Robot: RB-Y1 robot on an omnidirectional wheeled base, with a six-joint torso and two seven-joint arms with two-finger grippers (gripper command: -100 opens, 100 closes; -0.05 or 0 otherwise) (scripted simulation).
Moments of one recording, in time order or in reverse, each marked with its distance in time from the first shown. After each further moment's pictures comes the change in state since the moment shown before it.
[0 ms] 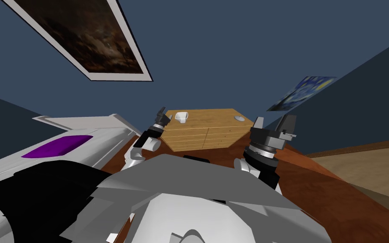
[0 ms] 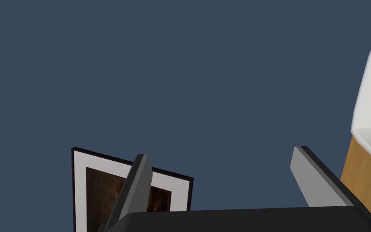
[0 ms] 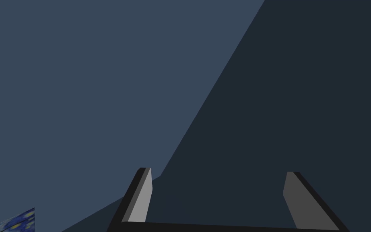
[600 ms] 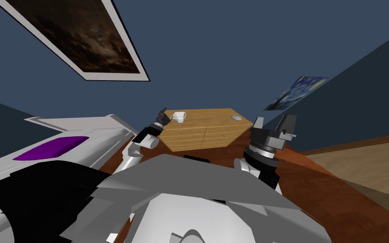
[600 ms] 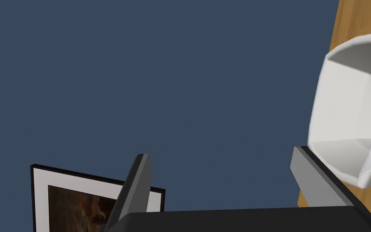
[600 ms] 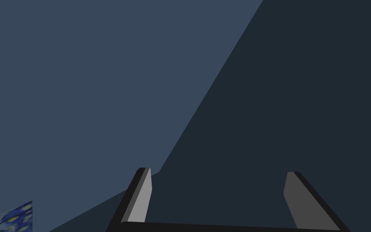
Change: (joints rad) left arm -0.036 0.068 0.030 0.007 0.076 0.158 0.031; right arm 0.000 0.000 0.000 0.000 0.000 0.000 0.000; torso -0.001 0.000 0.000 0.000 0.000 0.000
